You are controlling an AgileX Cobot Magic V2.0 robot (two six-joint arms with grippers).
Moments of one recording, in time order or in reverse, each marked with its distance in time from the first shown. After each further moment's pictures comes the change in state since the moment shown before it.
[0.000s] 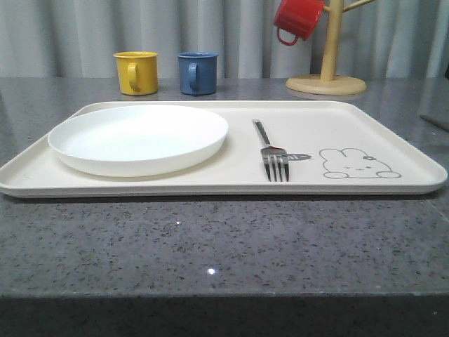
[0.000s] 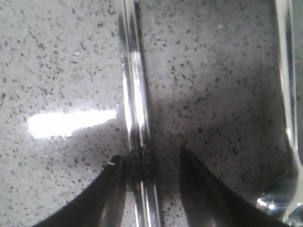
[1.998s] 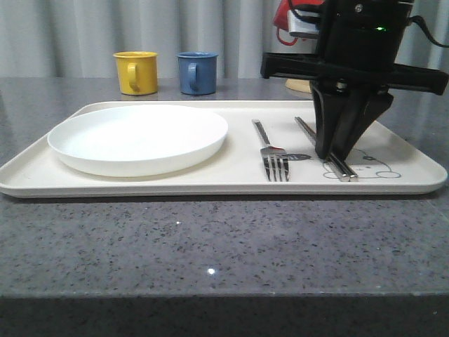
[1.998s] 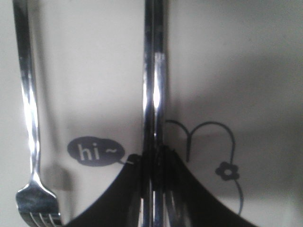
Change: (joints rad) left arm 0.000 0.000 0.000 0.000 0.000 0.000; right arm 0.507 0.118 -0.187 0.006 0.107 0.410
